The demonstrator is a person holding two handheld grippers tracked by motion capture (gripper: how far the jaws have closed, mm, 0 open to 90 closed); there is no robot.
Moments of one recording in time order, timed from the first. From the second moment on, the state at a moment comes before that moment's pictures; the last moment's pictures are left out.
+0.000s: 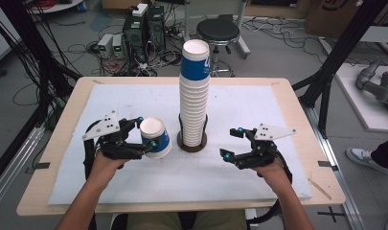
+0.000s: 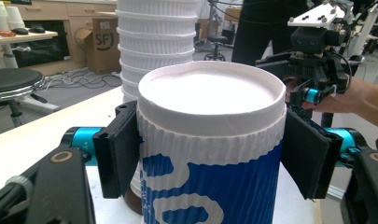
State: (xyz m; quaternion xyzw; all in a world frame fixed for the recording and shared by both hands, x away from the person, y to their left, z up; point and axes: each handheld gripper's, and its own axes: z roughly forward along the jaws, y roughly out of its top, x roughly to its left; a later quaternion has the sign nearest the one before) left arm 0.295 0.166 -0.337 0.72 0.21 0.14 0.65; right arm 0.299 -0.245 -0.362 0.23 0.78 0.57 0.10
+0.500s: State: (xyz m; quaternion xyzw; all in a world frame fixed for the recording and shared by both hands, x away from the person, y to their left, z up) left arm 0.297 0.140 -0.337 0.73 0.19 0.12 0.64; right arm 0.296 -0.243 -0.366 0.21 0.79 0.58 0.09
